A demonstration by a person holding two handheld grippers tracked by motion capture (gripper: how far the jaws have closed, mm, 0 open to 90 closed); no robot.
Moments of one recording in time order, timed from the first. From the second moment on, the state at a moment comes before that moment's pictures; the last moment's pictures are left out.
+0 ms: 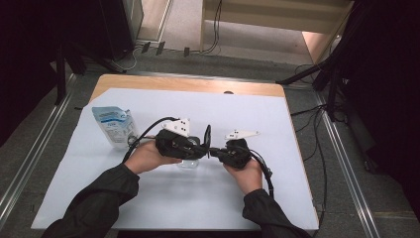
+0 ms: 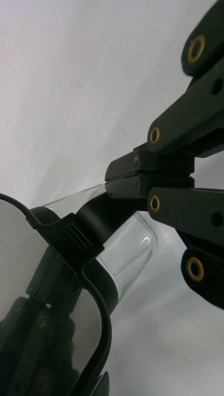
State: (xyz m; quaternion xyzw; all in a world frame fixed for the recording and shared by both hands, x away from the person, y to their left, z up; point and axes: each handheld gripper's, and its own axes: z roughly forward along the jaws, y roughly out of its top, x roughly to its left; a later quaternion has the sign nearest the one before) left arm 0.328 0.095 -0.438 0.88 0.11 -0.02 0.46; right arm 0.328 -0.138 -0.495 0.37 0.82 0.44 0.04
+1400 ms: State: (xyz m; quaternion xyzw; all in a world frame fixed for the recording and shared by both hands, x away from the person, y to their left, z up) left arm 0.318 0.157 -0.428 0.86 0.22 -0.02 0.46; right arm 0.321 -0.165 -0.474 0.36 0.80 0.47 0.06
